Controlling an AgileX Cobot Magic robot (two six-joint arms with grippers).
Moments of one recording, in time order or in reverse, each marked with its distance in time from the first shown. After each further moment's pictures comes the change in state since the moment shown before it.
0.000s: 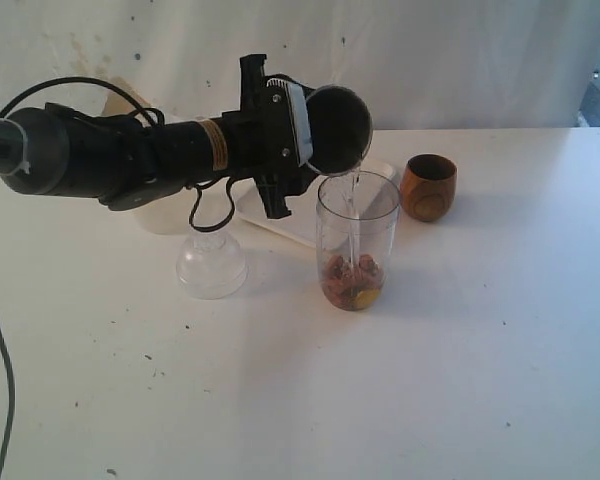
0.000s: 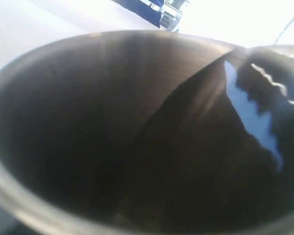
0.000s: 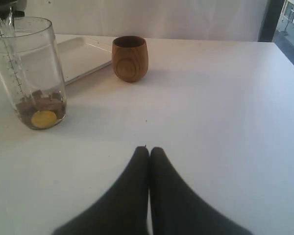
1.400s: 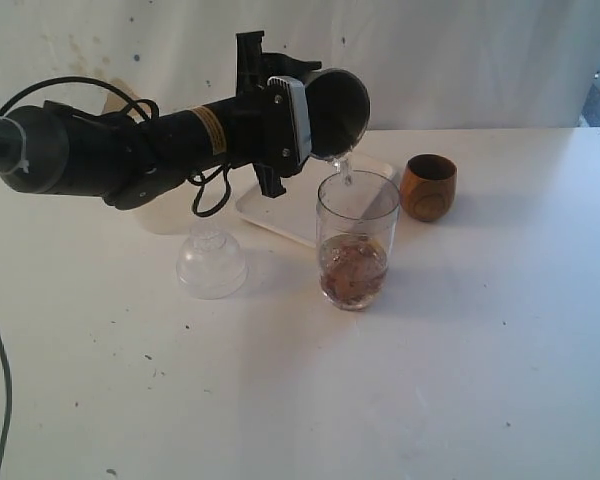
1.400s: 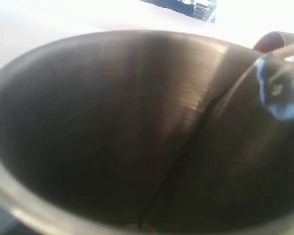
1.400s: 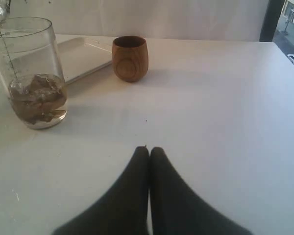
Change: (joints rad) left arm 0.000 -0.002 -0.002 -0.179 -0.056 0.318; right arm 0.000 0.000 0.000 0.000 0.000 0.000
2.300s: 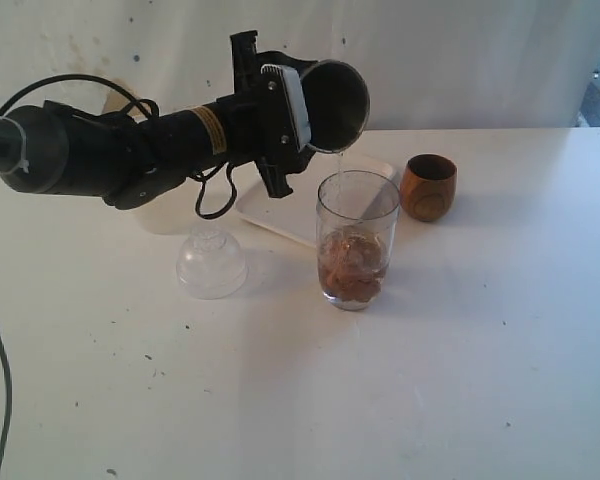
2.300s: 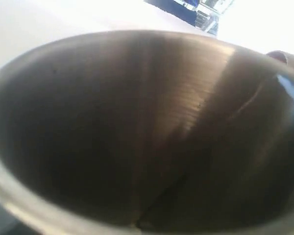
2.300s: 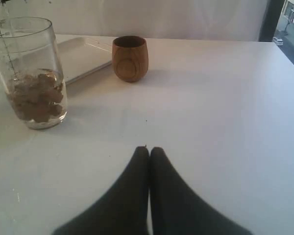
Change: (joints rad) left arm 0.000 0.000 -0.001 0.000 0.000 -0.168; right arm 0.000 0.000 0.000 0.000 0.000 0.000
